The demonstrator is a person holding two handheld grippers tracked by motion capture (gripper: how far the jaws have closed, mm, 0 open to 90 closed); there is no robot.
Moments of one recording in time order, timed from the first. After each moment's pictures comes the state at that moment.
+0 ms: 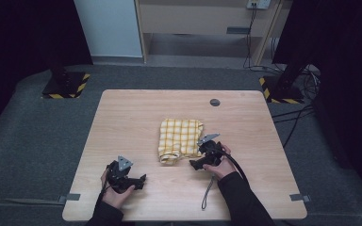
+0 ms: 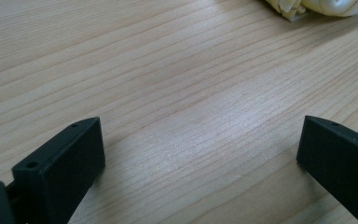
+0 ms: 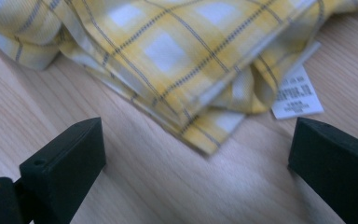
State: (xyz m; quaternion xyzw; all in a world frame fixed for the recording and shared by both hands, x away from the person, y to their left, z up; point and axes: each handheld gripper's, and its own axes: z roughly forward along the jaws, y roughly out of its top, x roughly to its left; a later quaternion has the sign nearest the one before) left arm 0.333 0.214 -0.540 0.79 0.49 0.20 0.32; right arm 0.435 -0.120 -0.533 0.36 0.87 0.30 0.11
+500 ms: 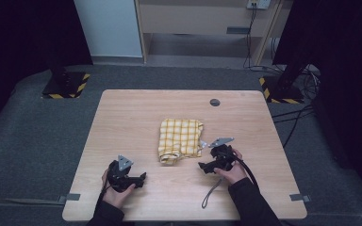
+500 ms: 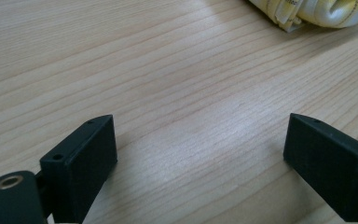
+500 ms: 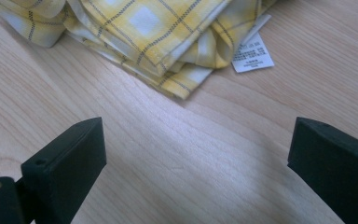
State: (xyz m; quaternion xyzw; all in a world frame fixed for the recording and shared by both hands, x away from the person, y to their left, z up) left arm 0.335 0.210 -0.539 0.78 0.48 0.21 0.33; right arm 0.414 -0.155 -0.525 0.38 0.86 0.33 0.12
